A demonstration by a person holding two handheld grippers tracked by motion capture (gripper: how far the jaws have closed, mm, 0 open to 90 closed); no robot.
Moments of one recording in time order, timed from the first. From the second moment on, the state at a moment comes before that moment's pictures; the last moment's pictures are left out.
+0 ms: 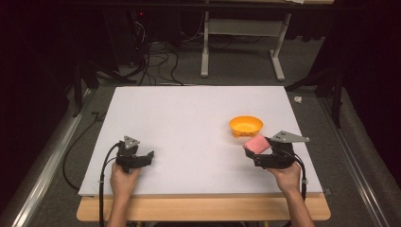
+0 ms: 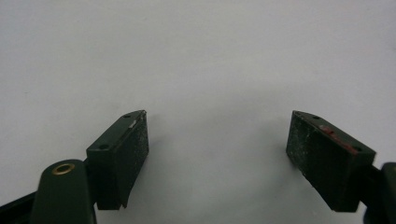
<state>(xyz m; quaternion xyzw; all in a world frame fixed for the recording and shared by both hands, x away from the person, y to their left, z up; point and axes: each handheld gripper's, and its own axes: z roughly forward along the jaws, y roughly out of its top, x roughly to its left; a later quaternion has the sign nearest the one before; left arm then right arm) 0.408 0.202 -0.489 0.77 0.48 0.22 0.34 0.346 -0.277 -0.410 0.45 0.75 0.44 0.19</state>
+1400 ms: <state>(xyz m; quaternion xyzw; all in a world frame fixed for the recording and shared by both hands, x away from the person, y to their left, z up) 0.407 0.202 -0.489 0.77 0.48 0.22 0.34 0.400 -0.285 -0.387 0.51 0.72 0.42 0.18</state>
